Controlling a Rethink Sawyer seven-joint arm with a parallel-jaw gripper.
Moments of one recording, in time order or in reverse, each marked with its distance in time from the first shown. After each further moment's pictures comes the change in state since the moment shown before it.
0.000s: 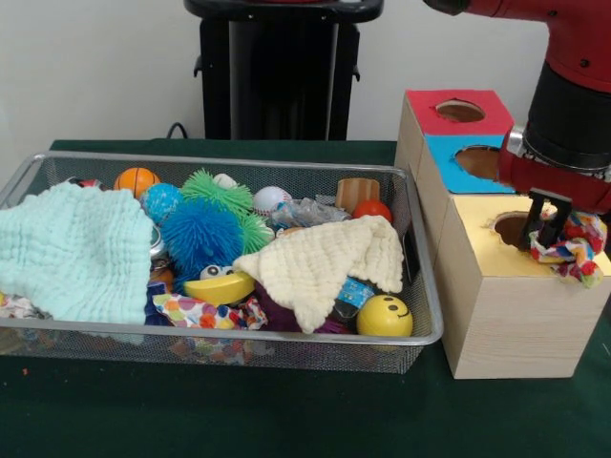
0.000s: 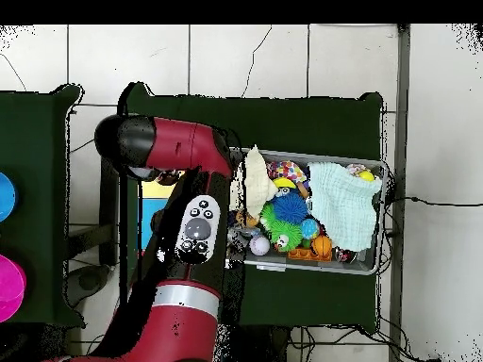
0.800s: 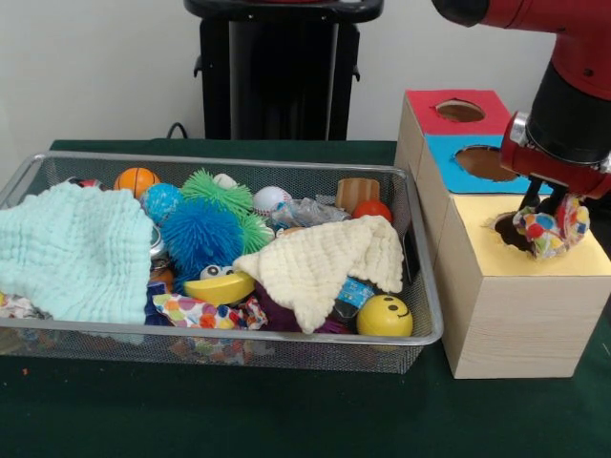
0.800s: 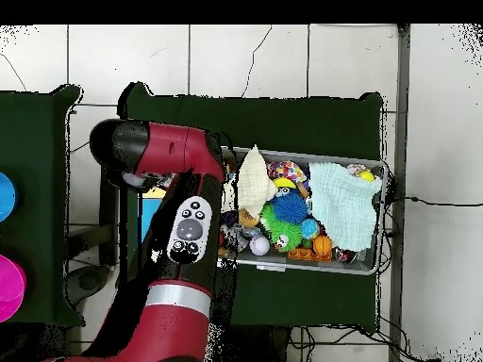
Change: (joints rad) arm 0.019 0.014 -0.005 0.006 -0.001 0.115 0.000
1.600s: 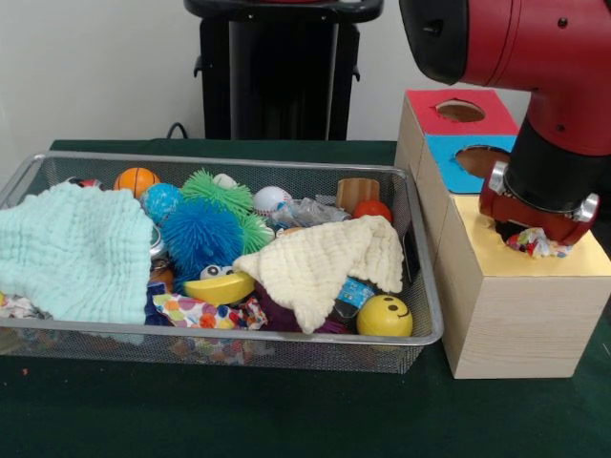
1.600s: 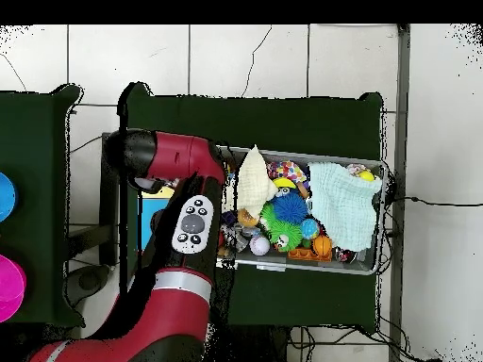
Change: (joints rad) arm 0.000 0.072 0.000 0.003 -0.001 -0.136 0.000
